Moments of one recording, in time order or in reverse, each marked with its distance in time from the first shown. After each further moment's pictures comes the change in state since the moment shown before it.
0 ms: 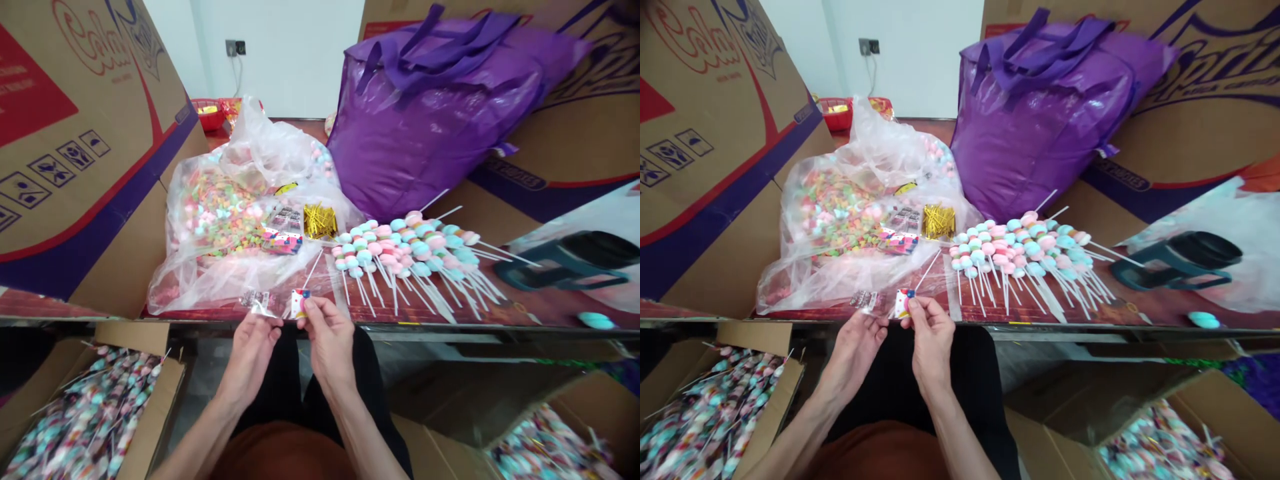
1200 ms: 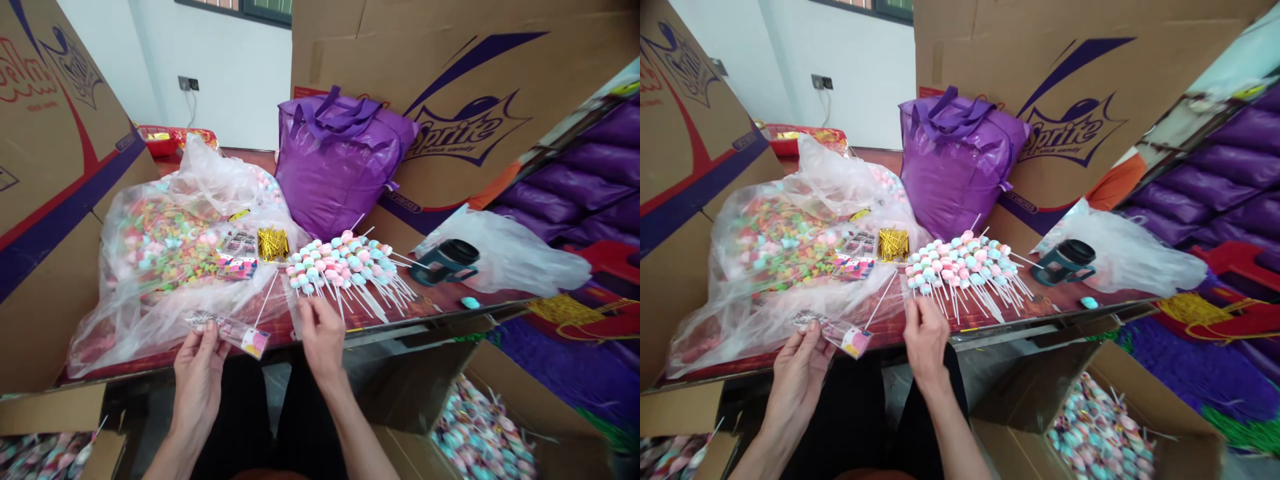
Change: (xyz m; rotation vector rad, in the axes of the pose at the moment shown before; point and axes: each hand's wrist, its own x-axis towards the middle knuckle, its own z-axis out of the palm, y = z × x) left_hand 0.024 0.006 0.021 -0.020 0.272 0.133; right_hand 0.039 -0.047 -0.048 -0.917 0.169 -0.640
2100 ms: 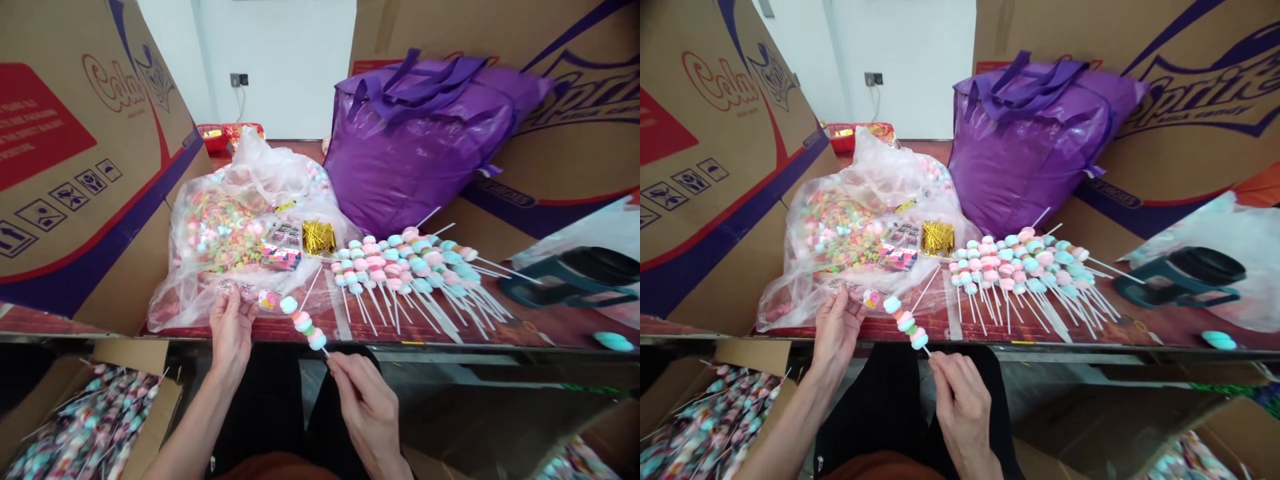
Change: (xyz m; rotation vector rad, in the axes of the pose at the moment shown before) left_hand 0.030 0.021 0.008 -0.051 0.011 0.143; right_hand -0.071 0.007 -0.023 0.114 -0.170 -0.362
